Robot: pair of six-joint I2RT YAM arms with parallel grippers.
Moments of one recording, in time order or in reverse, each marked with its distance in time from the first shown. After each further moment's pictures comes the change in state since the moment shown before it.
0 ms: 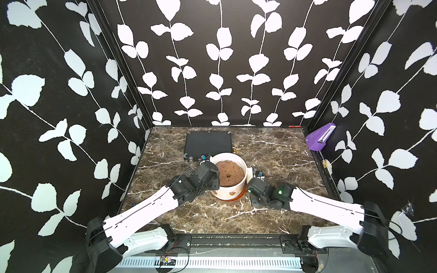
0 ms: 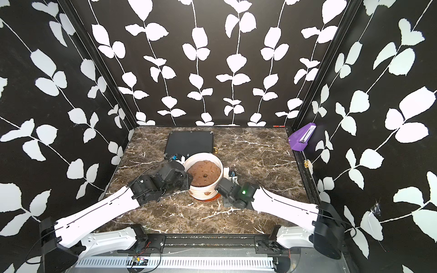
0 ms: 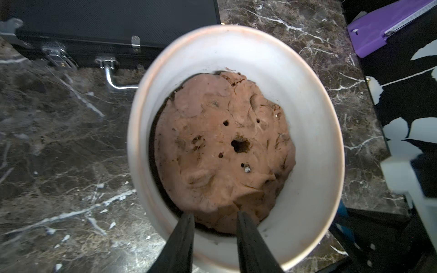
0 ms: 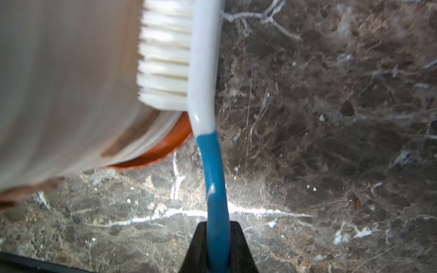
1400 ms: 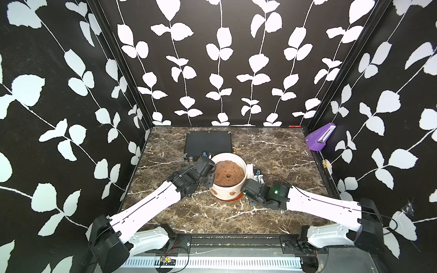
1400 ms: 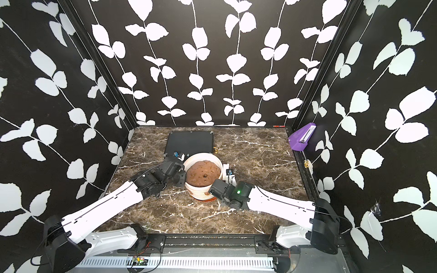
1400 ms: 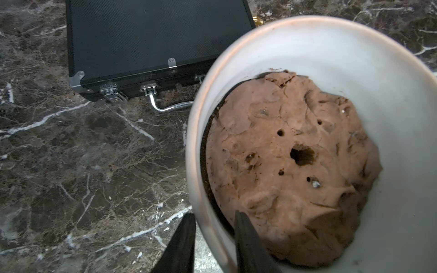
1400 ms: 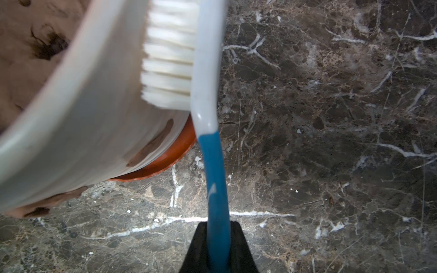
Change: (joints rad) left arm 0.120 0.054 -0.021 0.011 -0.018 0.291; right arm 0.057 0.085 0.148 -0.111 0.143 0.027
